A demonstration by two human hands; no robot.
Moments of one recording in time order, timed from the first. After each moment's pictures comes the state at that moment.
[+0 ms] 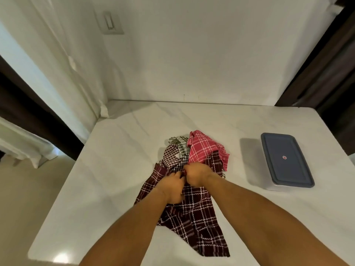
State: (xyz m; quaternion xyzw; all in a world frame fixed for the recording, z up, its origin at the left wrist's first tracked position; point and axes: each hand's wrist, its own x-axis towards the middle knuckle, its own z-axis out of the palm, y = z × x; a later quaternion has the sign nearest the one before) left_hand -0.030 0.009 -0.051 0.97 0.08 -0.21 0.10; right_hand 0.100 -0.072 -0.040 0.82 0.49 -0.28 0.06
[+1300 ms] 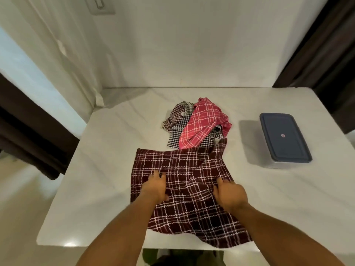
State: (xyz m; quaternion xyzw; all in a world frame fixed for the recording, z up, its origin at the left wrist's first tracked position) left_hand -0.103 0.007 -0.080 0.90 0.28 -0.31 0.13; right_hand 0.044 -0.231 -0.103 0.92 0.36 -0.17 0.05
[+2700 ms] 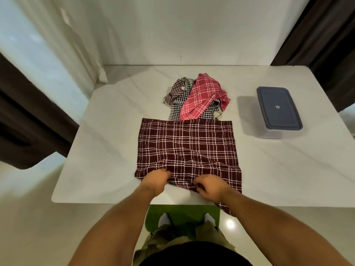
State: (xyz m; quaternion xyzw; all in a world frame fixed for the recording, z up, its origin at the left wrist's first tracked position) left_hand -0.190 -0.040 -0.090 0.93 0.16 -0.28 0.13; right_hand -0.049 -0.250 -0.109 0.79 0.51 -0.32 -0.07
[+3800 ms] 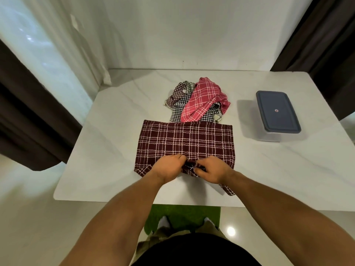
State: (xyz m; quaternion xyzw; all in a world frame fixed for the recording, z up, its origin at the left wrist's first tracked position) left_hand -0.145 -0.053 -0.055 0.99 0.03 -0.12 0.08; right_hand -0.010 -0.226 -0.062 0.78 0.55 -0.27 -0.13
